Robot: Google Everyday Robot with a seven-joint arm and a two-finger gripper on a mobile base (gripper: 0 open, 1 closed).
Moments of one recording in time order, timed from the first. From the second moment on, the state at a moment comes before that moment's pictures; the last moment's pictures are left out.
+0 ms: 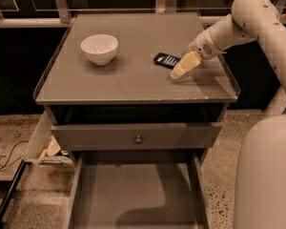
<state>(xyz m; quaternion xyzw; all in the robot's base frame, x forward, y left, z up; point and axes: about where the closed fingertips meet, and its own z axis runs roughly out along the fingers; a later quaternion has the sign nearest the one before) 0.742 -0.168 0.833 -0.47 0.80 0.17 0.33</state>
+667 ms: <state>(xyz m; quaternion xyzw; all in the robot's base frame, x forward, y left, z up) 0.743 -0.166 0.829 -0.47 0.80 0.18 0.32</state>
